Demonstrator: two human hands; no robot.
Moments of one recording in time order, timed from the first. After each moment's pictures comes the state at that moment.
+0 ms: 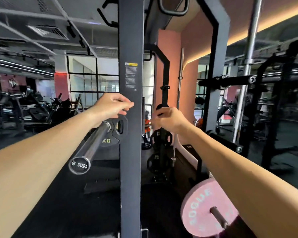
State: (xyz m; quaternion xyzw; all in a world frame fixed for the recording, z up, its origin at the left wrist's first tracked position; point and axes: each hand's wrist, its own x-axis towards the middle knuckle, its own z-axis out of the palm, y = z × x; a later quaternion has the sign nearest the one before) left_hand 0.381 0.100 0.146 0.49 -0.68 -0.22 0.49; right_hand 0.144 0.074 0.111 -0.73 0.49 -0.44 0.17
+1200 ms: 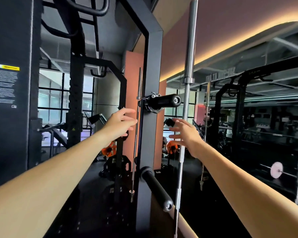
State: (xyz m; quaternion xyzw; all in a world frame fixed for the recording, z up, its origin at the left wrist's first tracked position) left_hand -0.027 -0.159 0.164 0.37 -0.71 -0.27 0.53; right_hand -0.277 -0.139 0.153 -0.53 0.48 -0.62 0.31
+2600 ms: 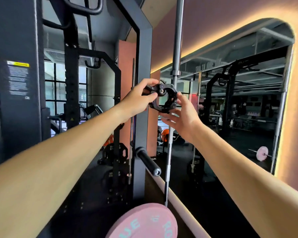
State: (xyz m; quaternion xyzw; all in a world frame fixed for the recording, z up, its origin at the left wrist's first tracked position) left_hand -0.078 -0.017 0.201 0.27 -0.79 -0.20 0.52; right_hand -0.252 0.014 0.168 -0.50 0.35 -0.69 0.40
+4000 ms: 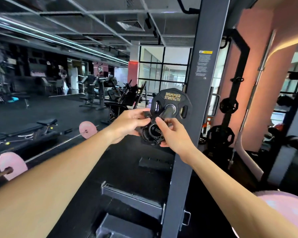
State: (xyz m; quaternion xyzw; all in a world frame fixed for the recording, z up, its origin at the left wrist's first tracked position) left_hand 0.495 0.249 0.039 0.51 -0.58 -0.32 0.55; right_hand 0.309 0.194 0.019 -0.72 0.35 -0.43 0.42
